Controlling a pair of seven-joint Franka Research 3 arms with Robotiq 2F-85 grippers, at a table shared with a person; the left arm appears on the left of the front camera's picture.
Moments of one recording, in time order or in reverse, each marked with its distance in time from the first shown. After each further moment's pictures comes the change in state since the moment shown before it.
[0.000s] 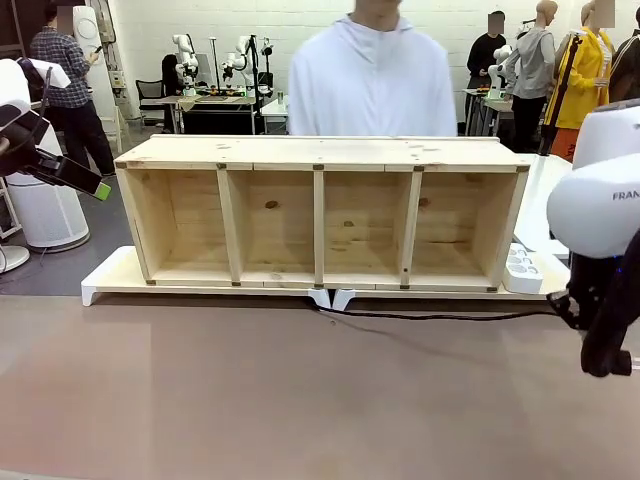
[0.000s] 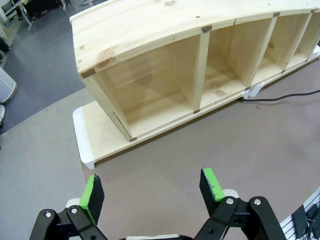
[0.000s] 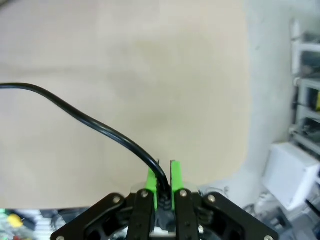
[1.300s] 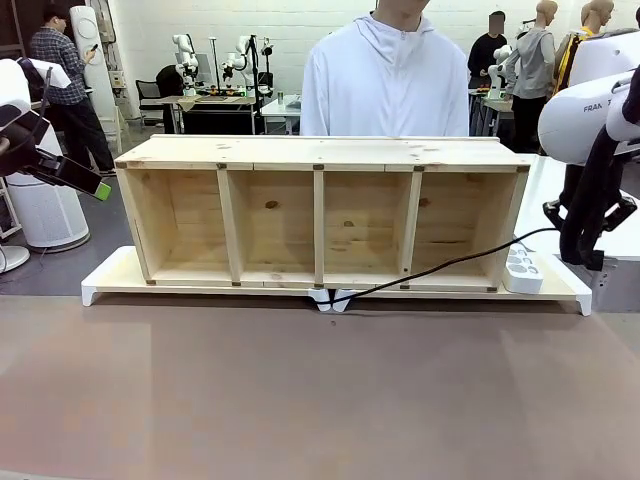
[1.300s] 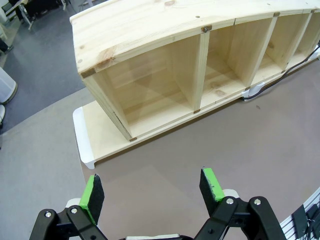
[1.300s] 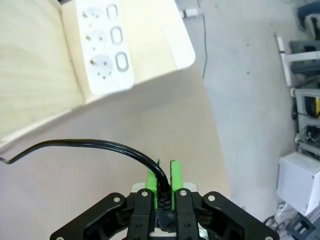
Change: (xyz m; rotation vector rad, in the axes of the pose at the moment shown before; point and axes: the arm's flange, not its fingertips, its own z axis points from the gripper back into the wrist) left arm 0.000 0.000 0.000 0.000 0.000 0.000; right arm 0.151 -0.037 0.059 0.002 -0.141 -0.195
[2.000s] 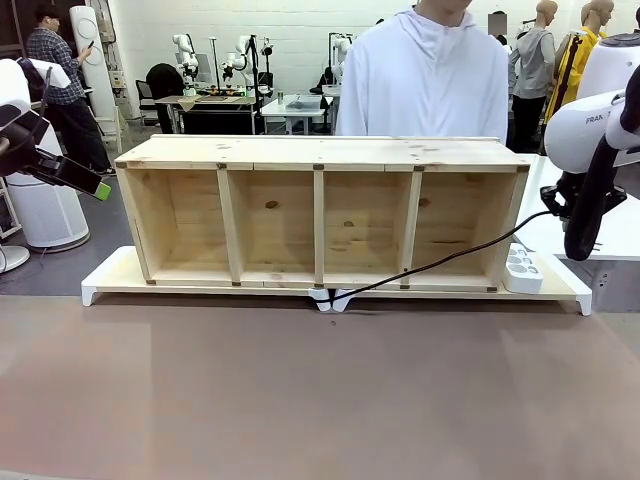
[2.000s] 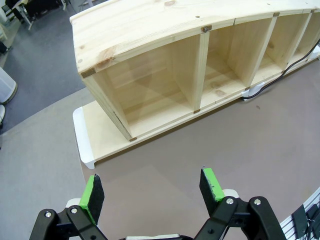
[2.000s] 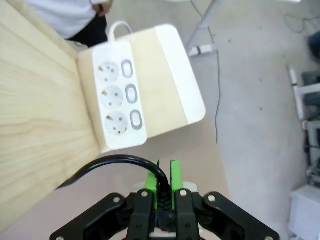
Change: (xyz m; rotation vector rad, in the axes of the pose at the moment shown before) left arm 0.000 0.000 0.000 0.000 0.000 0.000; right arm 0.036 -0.009 -0.011 0.082 -0.168 -0.003
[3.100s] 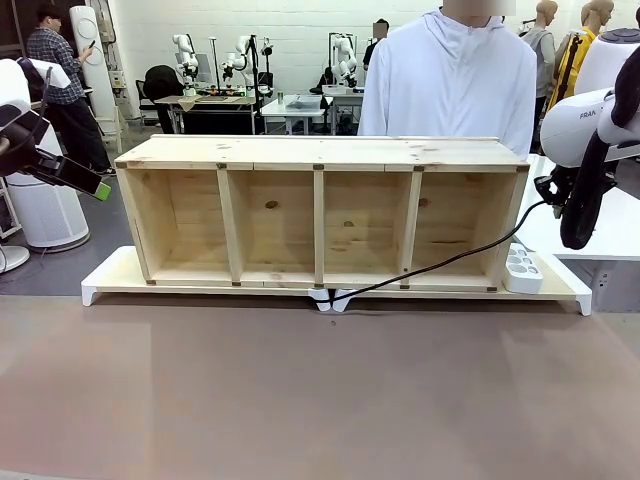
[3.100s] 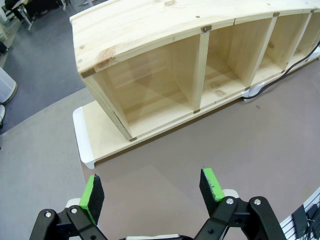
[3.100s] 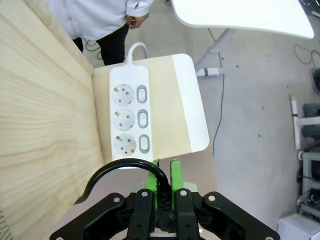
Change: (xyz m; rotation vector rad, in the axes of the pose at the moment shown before) left arm 0.000 0.000 0.000 0.000 0.000 0.000; right arm 0.025 0.007 0.001 0.030 -0.060 0.124
